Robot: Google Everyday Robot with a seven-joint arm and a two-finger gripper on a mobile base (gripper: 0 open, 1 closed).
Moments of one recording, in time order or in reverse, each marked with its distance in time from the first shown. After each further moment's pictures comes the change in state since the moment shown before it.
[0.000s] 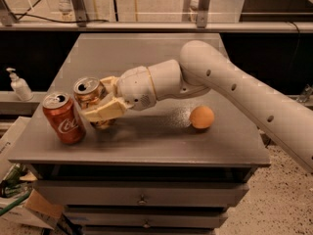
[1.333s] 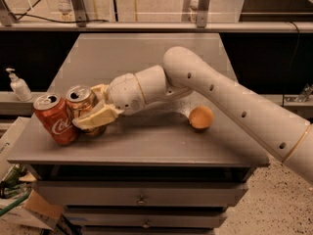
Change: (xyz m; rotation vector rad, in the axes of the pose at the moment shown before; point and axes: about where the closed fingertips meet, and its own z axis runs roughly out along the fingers) arm 0.026 -0.006 0.032 -0.116 0.002 -0.015
